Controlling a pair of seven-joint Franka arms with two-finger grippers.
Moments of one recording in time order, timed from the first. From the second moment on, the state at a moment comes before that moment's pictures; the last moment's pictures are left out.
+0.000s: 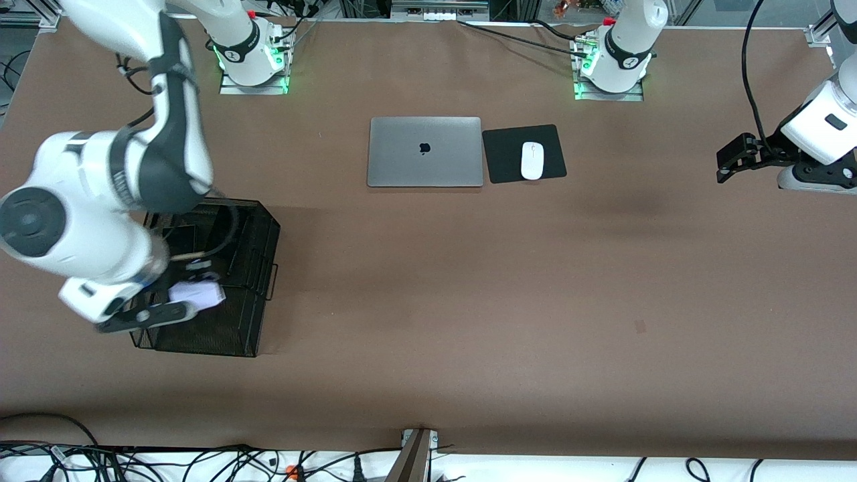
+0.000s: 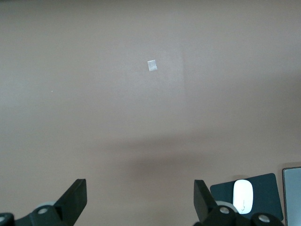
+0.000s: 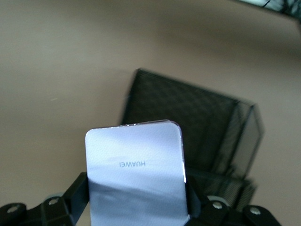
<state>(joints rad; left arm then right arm) -0.01 -0.03 -0.01 -1.70 0.04 1.69 0.06 0.47 0.67 -0.51 -1.13 0.23 1.74 -0.23</state>
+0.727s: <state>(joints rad) -0.01 -0.03 -0.01 -1.70 0.04 1.69 0.06 0.34 0.90 -0.50 -1.17 0.42 1.96 -0.52</state>
